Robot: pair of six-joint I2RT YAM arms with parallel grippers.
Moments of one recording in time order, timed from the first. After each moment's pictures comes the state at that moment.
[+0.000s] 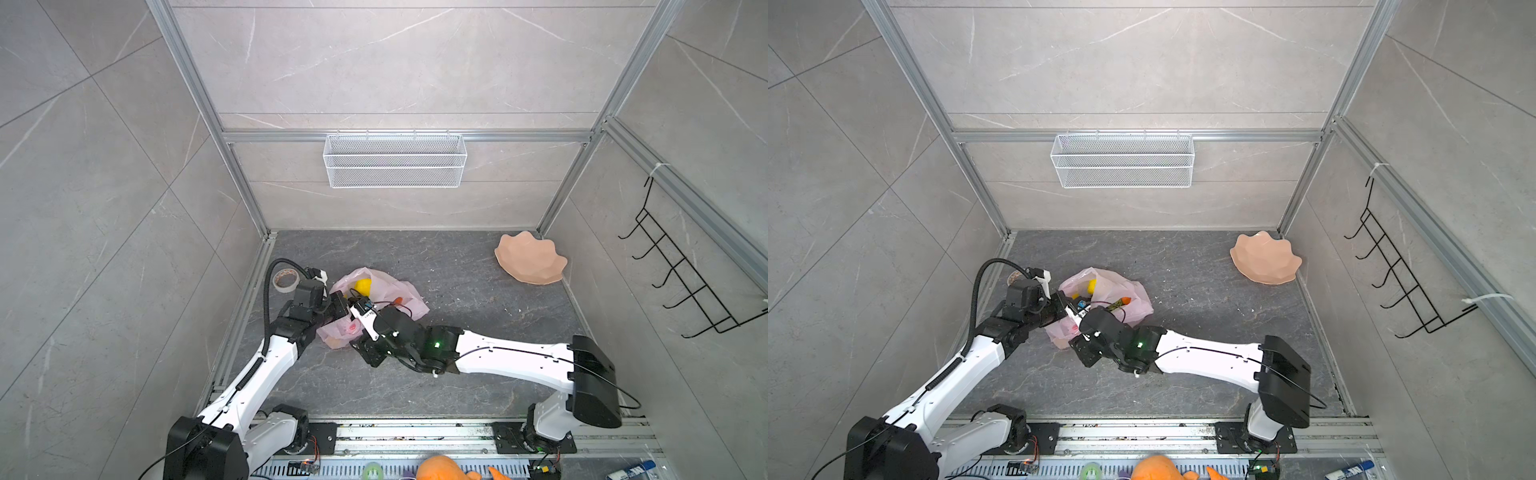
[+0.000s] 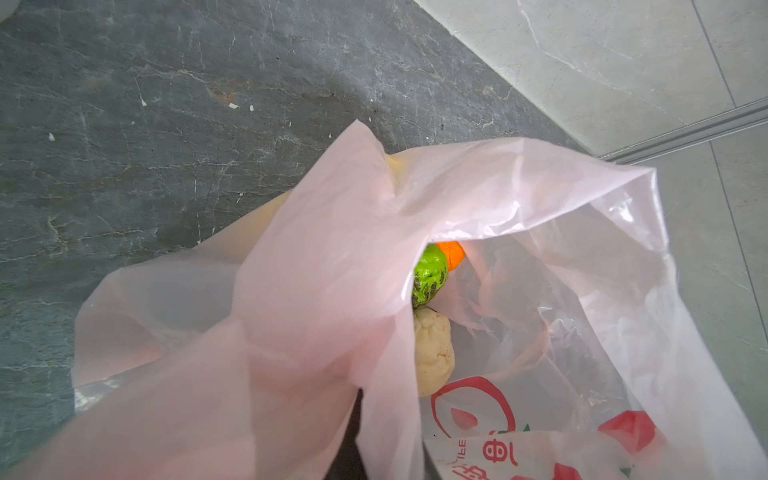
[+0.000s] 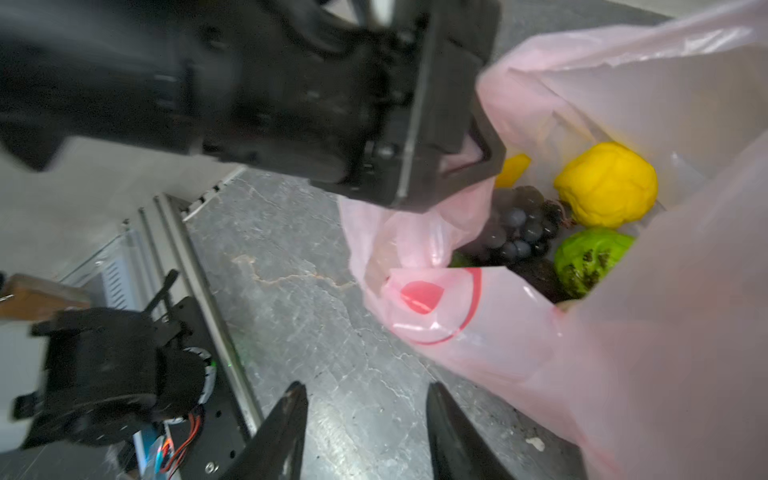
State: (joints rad) left arm -0.29 1.06 0.73 -0.33 0.17 -0.63; right arm 1.18 1.66 1.29 -0.26 0.12 0.35
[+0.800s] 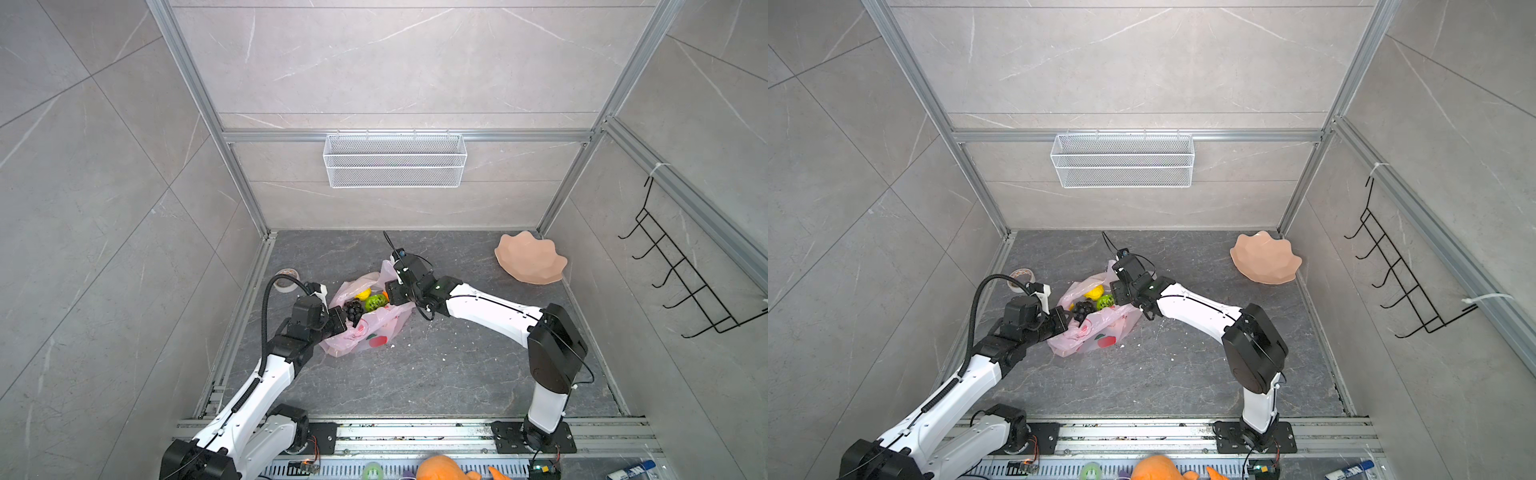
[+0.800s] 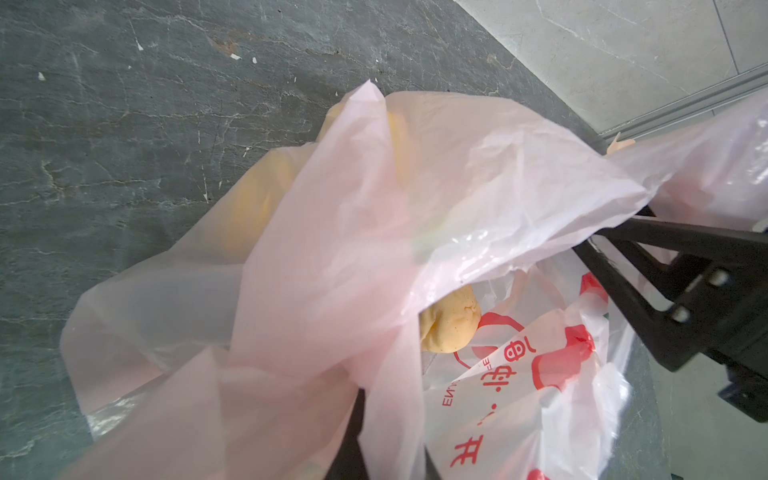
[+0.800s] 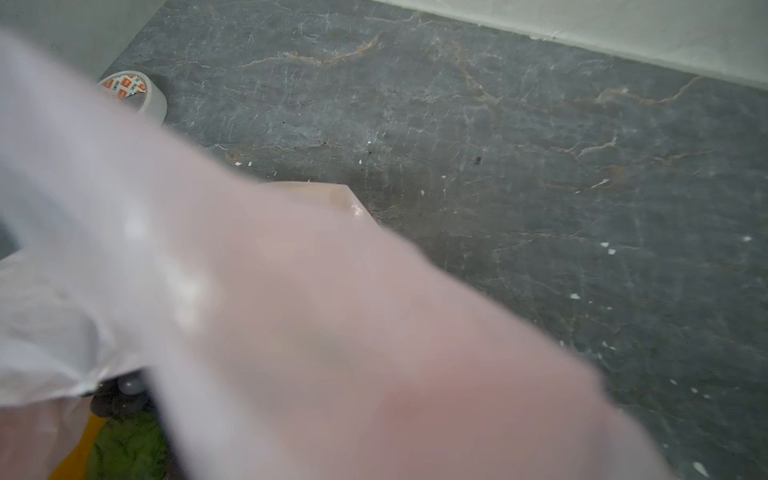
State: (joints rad) left arm -0.30 0.95 0.56 -0.28 0.19 -0.61; right arm 0.80 1.87 1.45 -0.37 0.19 0.30
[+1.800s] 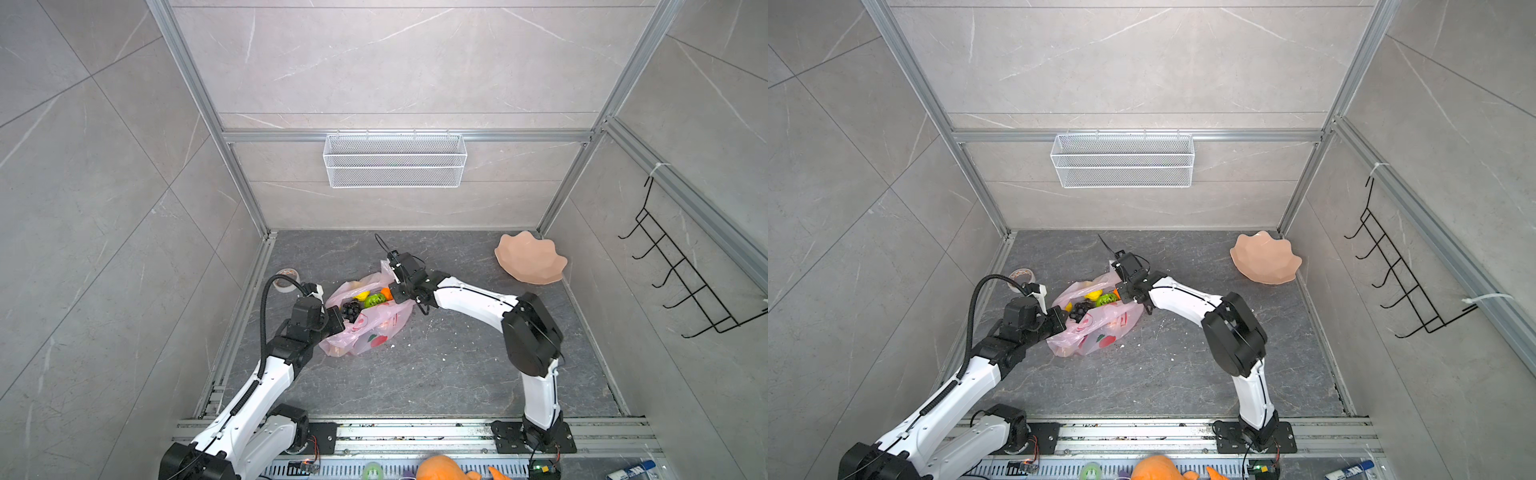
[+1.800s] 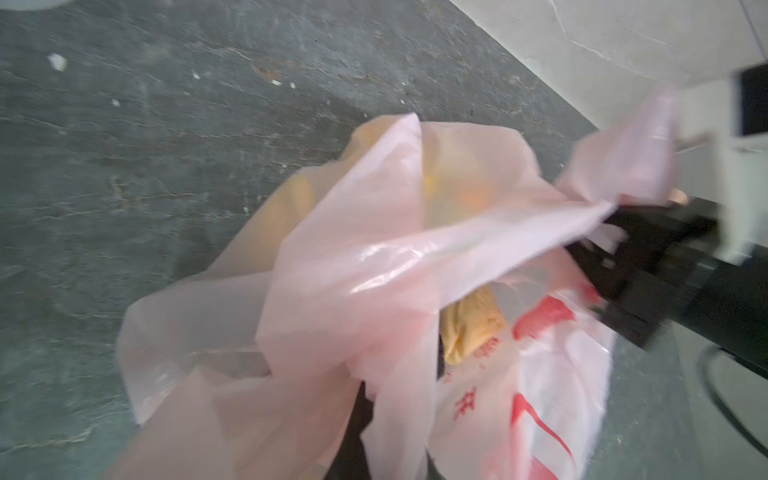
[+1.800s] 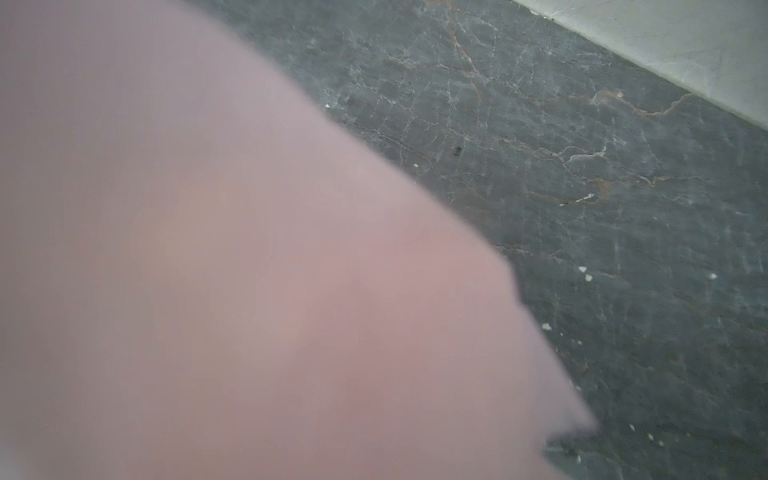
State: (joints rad) left arm -0.30 0.93 0.56 -0.30 0.06 -0.61; right arm 0.75 1.95 1.50 -0.39 0.19 0.16
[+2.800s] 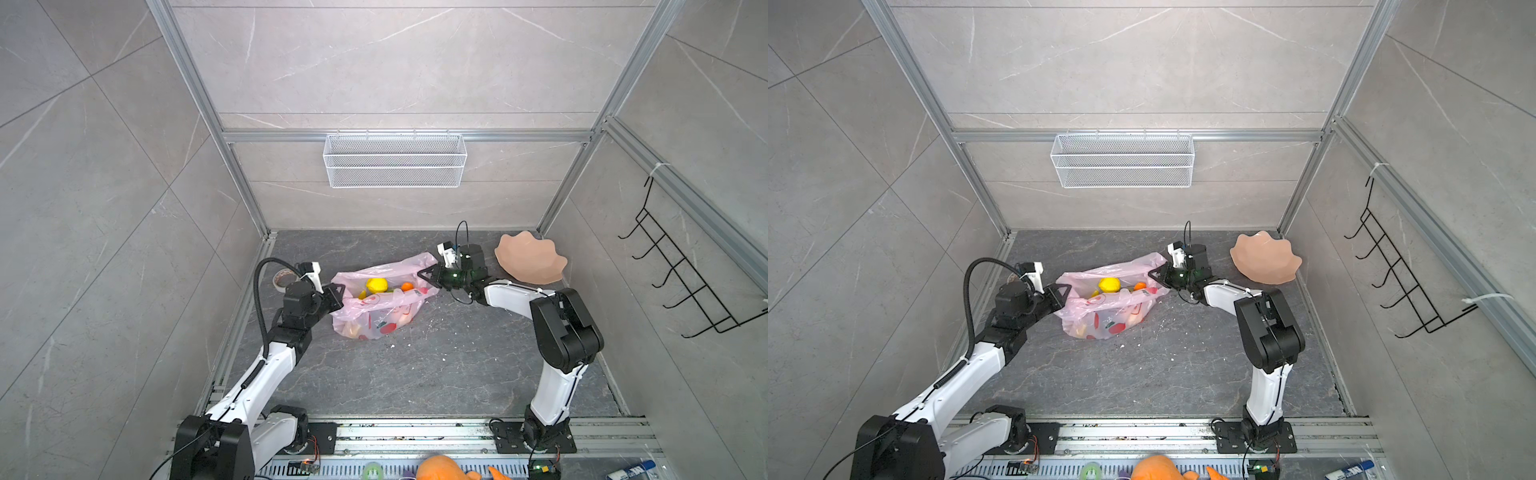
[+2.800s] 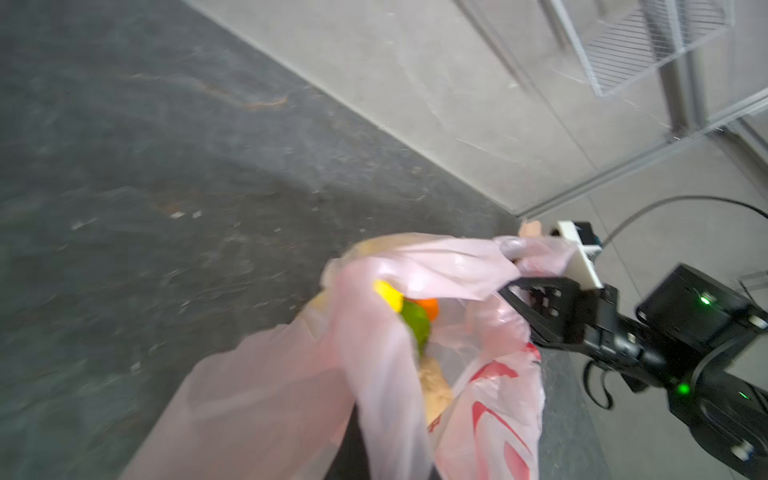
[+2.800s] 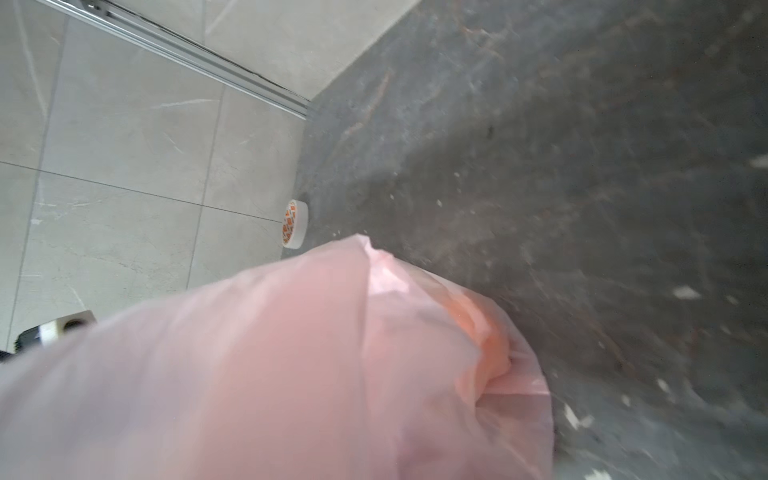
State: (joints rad) left arm -0.22 1.08 0.62 0.09 0.29 -0.61; right arm 0.35 1.89 1.15 0.24 -0.65 0.76
